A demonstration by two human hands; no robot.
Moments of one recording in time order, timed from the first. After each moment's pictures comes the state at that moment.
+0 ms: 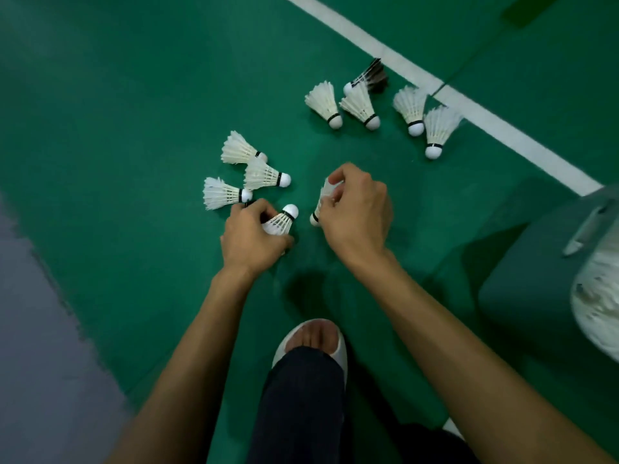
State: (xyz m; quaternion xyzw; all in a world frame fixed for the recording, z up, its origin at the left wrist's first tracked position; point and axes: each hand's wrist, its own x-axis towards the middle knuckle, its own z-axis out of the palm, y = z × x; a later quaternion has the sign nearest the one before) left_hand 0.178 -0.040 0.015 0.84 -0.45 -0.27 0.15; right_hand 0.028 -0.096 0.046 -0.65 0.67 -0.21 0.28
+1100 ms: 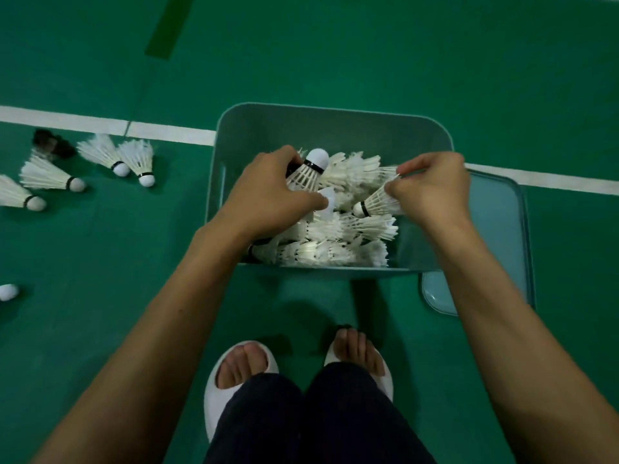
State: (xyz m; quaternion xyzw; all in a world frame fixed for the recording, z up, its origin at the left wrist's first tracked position) left_hand -0.190 -0.072 0.128 0.46 -0.78 -0.42 0.09; right_hand -0.390 0.018 0.113 -0.22 0.89 -0.33 0.21
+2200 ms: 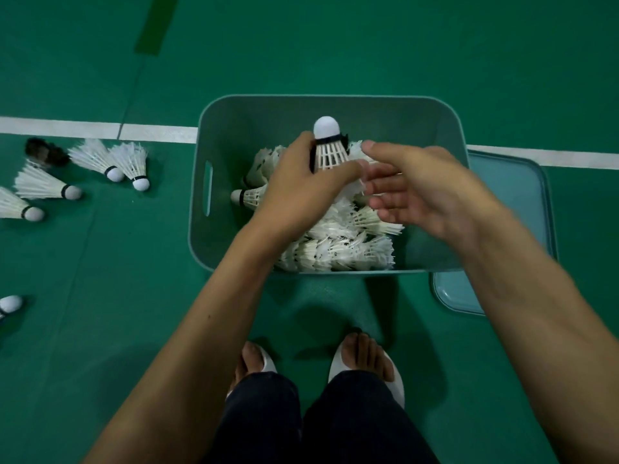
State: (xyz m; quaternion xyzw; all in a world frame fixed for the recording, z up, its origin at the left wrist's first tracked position) left_hand -0.238 -0.049 0.125 0.45 -0.62 -0.61 0.20; right_hand -0.382 0.015 0.138 -0.13 0.73 -0.40 0.53
